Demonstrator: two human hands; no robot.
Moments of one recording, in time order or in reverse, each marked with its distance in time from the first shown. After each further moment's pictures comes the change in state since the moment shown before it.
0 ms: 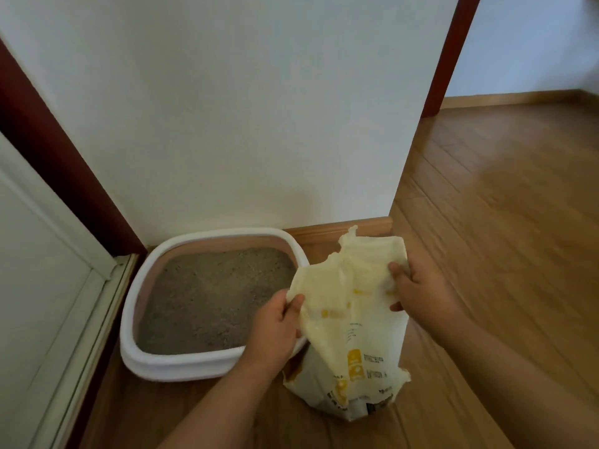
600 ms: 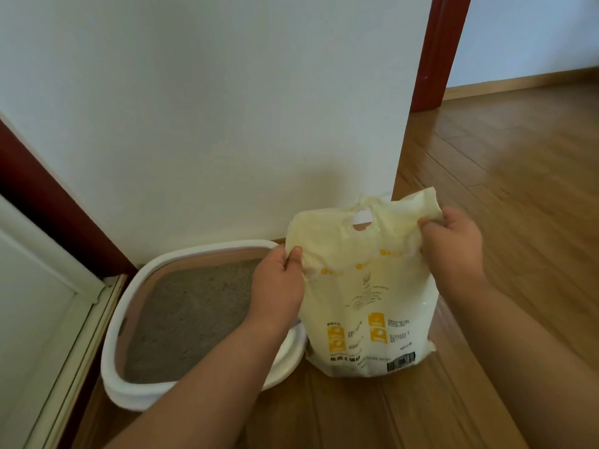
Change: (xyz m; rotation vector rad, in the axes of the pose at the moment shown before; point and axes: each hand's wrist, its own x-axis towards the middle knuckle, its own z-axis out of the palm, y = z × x) left_hand 0.063 0.074 0.043 0.048 0.210 0.063; right_hand 0.081 -0.012 -0.055 0.220 0.342 -0.023
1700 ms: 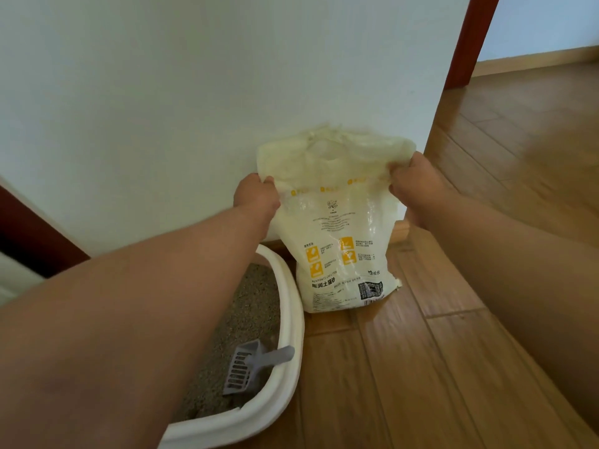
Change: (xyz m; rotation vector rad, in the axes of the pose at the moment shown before) left_hand 0.239 -0.001 0.047 0.002 0.115 -0.142; right_hand 0.190 0.012 0.121 0.016 -0.313 -0.031
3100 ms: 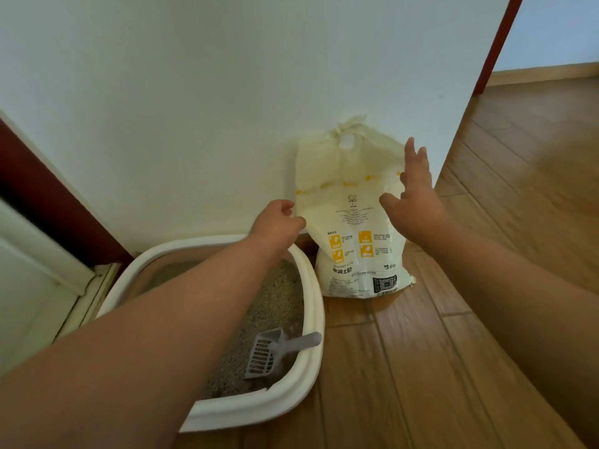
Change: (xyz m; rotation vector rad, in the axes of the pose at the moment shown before) left_hand -0.058 -0.036 -0.049 0.171 -0.254 0.023; right_hand -0.080 -0.012 0.034 -0.389 -0.087 -0.235
